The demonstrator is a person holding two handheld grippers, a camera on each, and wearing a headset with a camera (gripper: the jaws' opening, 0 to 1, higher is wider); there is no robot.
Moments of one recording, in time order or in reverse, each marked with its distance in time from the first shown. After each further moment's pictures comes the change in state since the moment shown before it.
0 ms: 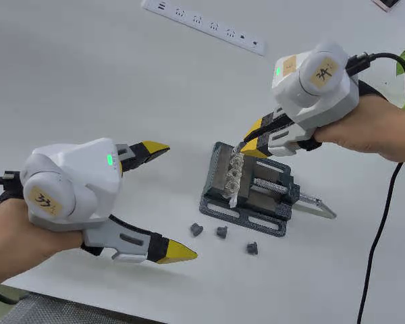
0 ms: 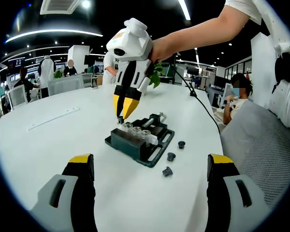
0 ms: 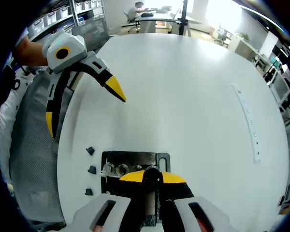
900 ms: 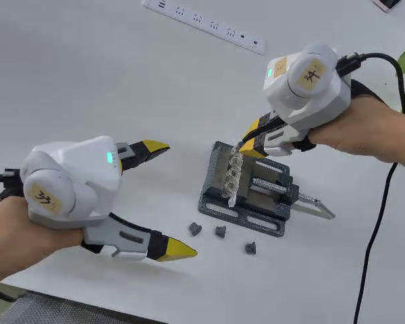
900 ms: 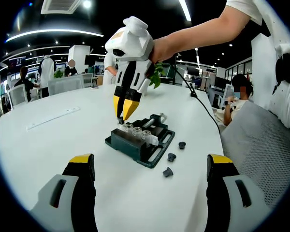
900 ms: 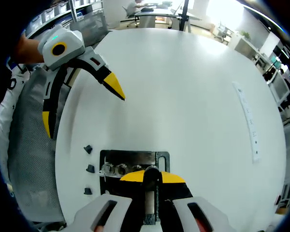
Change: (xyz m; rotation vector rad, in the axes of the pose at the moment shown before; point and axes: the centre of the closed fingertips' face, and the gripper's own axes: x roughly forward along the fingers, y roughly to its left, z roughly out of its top) left arm 0.001 0.000 0.002 -0.005 -0.005 0.000; right arm 0.002 -0.001 0.000 -0.005 0.051 -0.023
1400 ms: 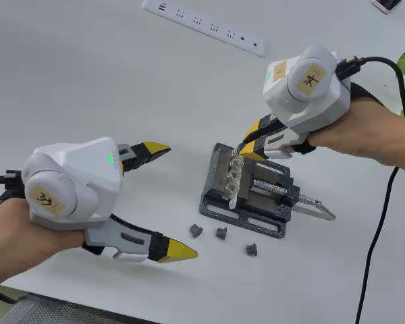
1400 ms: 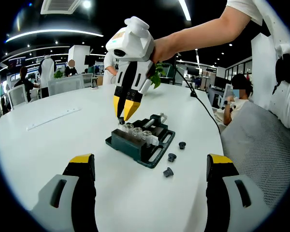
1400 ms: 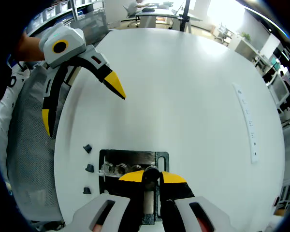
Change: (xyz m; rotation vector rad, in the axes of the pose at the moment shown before) left arm -0.001 0.001 0.000 0.002 0.001 0.001; right arm 0.000 0.000 0.001 -0.015 -0.003 -0.011
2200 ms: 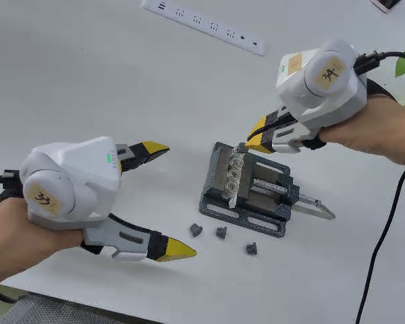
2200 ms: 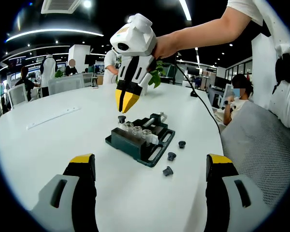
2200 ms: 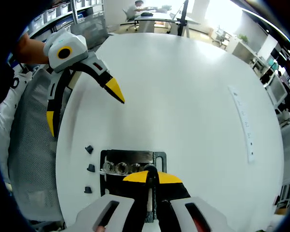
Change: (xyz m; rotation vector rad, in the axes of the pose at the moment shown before) left arm 0.000 0.000 -0.003 -0.004 0.004 0.000; right arm -0.012 -0.003 0.000 0.008 -0.036 -0.007
